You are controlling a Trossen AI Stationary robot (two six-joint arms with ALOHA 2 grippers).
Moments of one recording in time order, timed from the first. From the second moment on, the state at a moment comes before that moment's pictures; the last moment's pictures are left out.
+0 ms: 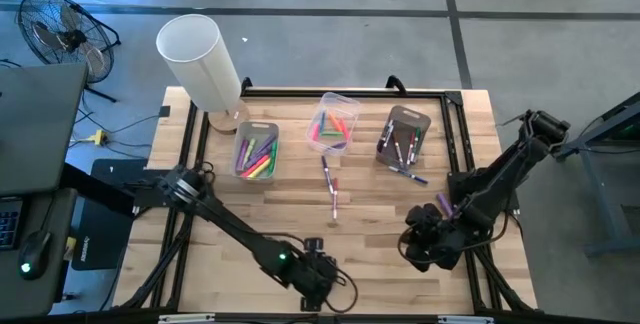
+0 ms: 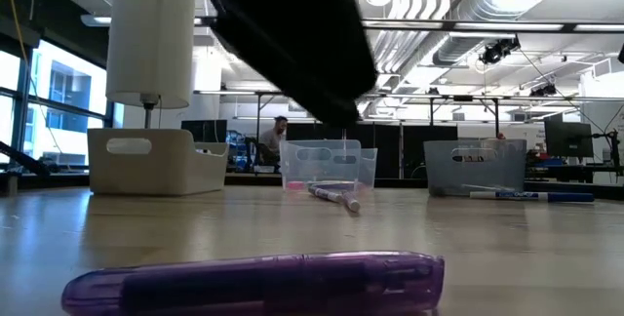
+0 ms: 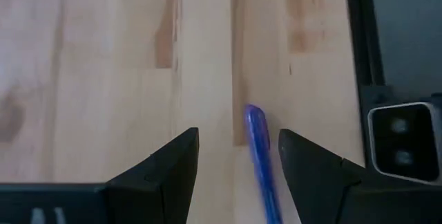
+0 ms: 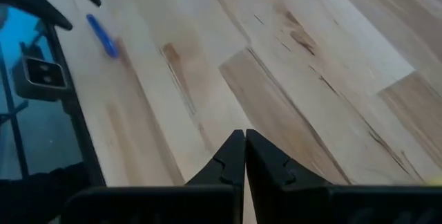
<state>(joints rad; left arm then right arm) -0.60 2.14 1.70 -0.57 -0.25 -0.53 0.84 1.26 0.76 -0.56 0.42 1.39</state>
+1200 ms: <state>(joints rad) -0.60 2.25 1.75 -0.84 -0.27 -0.66 0.93 1.26 0.75 -0.55 0.47 1.38</state>
